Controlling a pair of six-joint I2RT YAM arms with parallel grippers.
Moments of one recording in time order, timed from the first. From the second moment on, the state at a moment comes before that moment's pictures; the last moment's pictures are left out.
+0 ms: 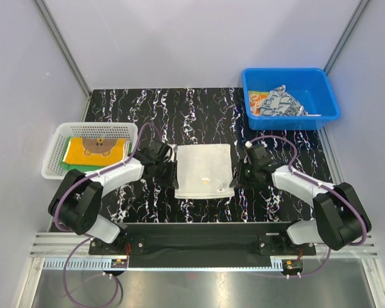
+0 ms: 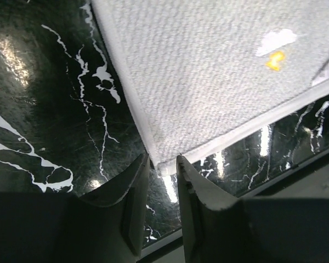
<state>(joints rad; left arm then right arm) -0.55 1.49 0.82 -0.45 0.27 -0.44 0.45 1.36 0.67 -0.34 -0.22 0.61</state>
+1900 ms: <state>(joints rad) -0.60 1.52 0.81 -0.50 0.20 -0.54 0.47 1.33 0.65 -0.29 -0.23 0.63</state>
